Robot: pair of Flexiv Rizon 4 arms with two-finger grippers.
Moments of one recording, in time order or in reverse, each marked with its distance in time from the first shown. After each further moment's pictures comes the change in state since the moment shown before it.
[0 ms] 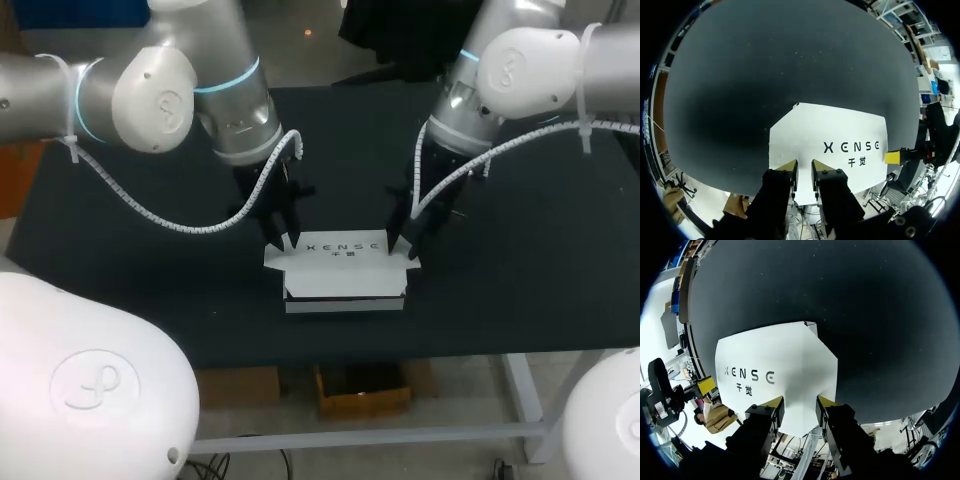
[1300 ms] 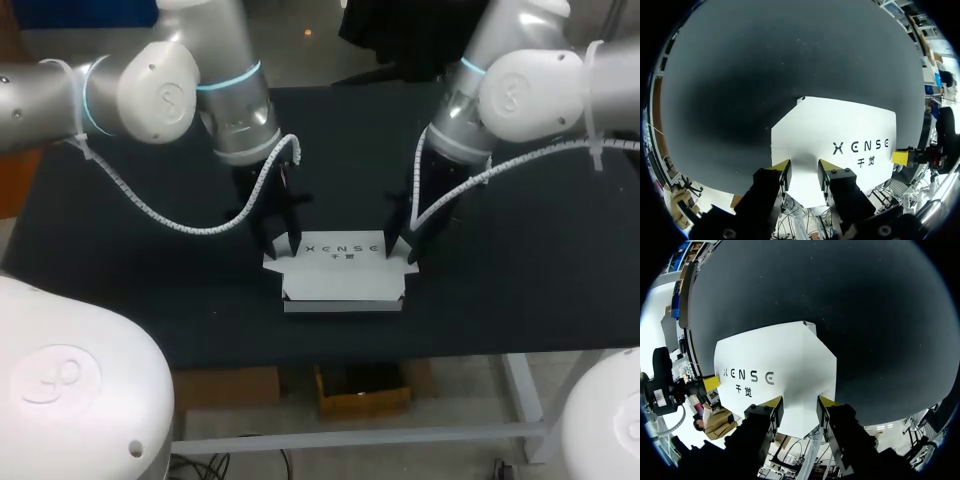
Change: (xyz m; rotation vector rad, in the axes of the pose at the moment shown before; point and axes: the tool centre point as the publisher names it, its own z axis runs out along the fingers) left arm -0.010 0.001 0.015 -0.102 -0.027 0.039; right arm 0.000 -0.002 0.008 -0.066 -0.004 0.018
